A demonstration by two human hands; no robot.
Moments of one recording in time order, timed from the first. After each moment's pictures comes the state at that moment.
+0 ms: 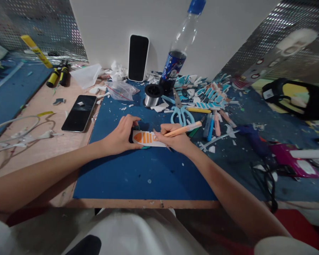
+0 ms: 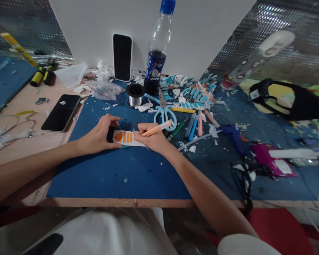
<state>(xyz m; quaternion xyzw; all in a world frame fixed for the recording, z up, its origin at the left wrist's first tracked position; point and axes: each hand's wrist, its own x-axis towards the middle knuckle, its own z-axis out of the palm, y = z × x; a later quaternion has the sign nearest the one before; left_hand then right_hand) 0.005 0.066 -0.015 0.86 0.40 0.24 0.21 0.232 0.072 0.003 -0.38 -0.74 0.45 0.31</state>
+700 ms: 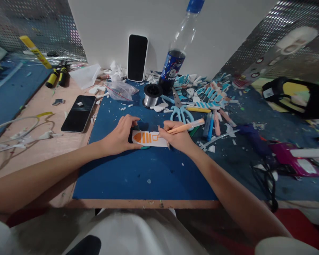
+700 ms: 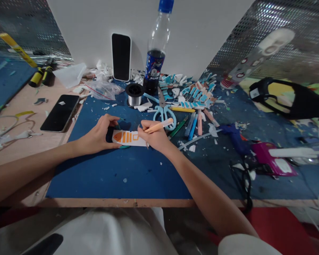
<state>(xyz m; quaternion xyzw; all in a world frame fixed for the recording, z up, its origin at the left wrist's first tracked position) 0.006 0.066 -0.014 0.85 0.41 0.25 0.22 0.235 0.075 0.002 -0.43 -0.73 0.41 0.34</state>
